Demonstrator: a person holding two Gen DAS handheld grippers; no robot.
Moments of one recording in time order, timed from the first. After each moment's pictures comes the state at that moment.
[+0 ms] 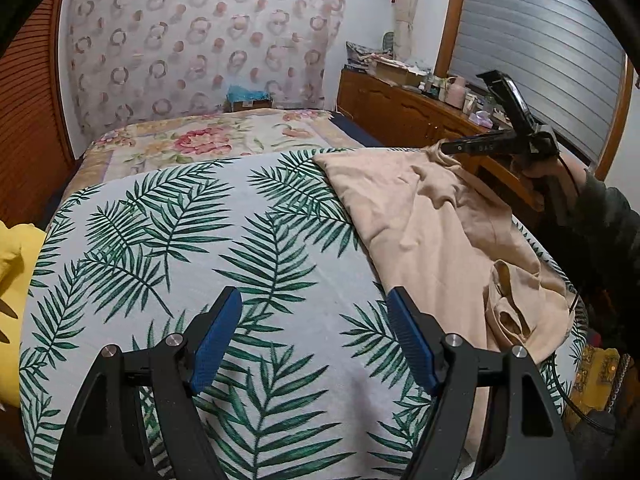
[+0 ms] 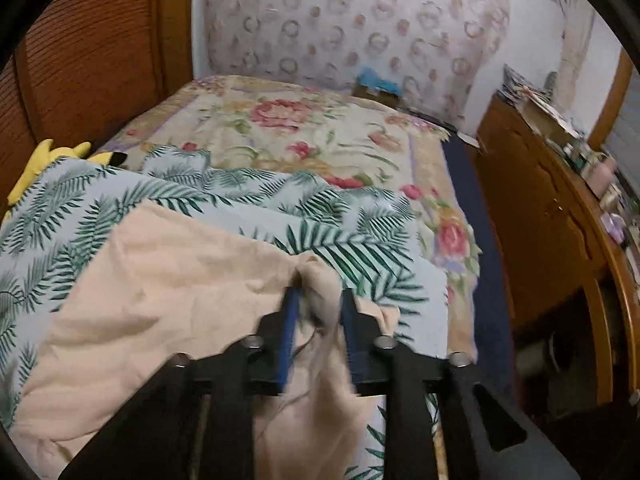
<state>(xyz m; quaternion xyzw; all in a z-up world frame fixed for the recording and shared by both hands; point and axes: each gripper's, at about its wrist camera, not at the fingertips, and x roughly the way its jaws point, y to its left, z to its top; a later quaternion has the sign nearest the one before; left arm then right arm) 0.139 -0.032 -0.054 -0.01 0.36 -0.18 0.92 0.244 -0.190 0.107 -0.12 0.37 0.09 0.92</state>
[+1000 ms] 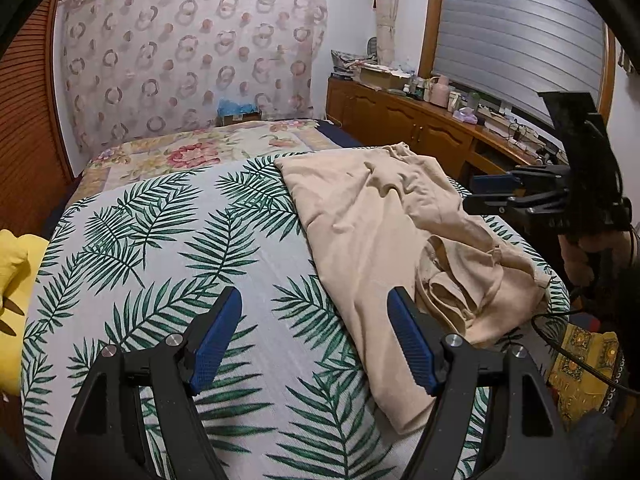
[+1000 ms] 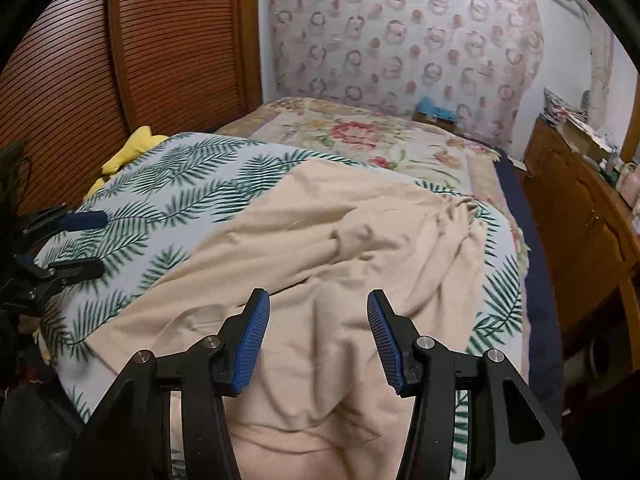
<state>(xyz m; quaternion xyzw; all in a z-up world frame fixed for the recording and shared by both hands) 0.080 -0.073 -0.039 0.01 0.33 -0.18 0.92 0.061 -0.201 0.092 -0.10 0.32 0.21 0.92</state>
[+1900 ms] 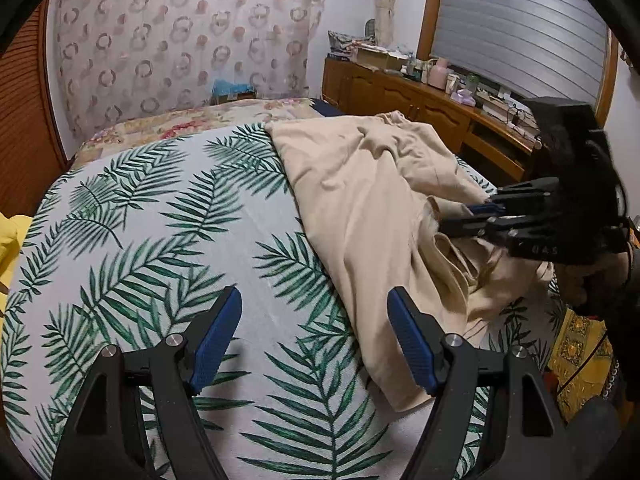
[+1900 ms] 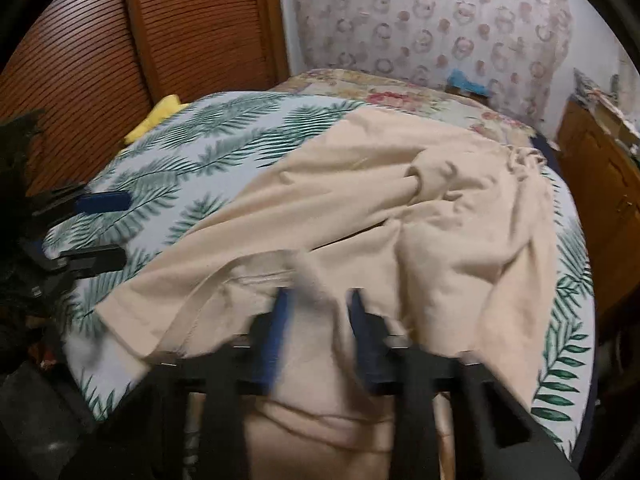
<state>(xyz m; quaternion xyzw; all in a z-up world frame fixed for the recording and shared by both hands) 0.075 -0.084 -0.066 0.01 0.37 -0.19 0.91 0.063 -0.182 0.056 -0.10 0.36 0.26 0.89</state>
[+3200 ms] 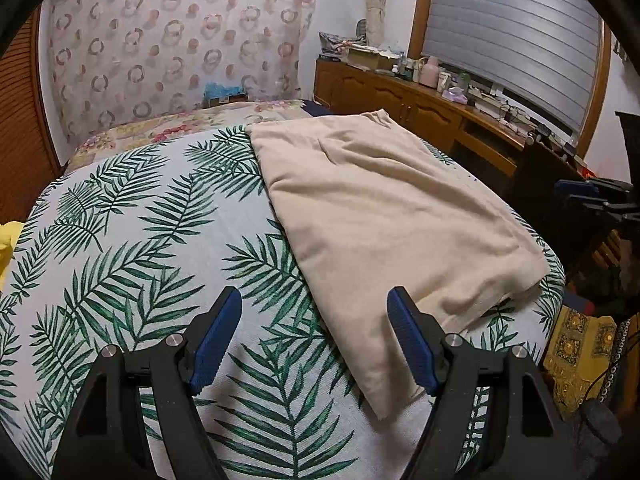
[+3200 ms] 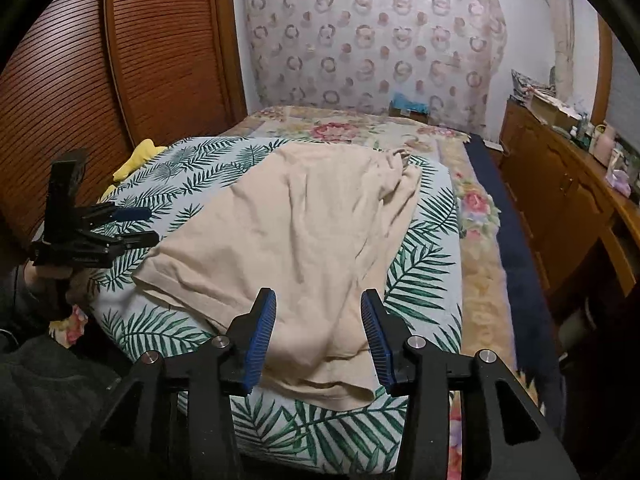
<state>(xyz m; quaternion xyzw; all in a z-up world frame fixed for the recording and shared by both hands) 0.066 -0.103 -0.064 0.02 0.36 -0.20 0.91 -0.057 -0.283 0.091 -0.06 0.31 0.18 0.93</state>
